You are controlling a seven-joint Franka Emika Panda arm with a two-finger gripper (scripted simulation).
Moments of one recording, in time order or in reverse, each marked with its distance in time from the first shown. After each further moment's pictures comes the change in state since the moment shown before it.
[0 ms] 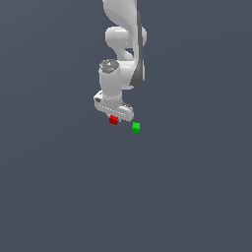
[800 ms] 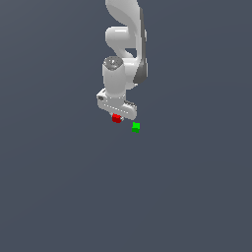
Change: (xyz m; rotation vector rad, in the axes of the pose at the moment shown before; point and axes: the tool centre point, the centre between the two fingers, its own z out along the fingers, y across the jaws) arm -0.007 -0.013 -0.011 -0.001 0.000 0.001
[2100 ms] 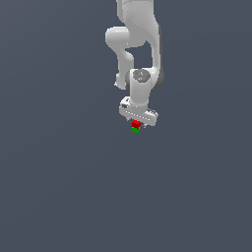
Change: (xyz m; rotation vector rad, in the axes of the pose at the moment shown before) arm -0.049 -0.092 0.049 0.001 -0.001 -0.002
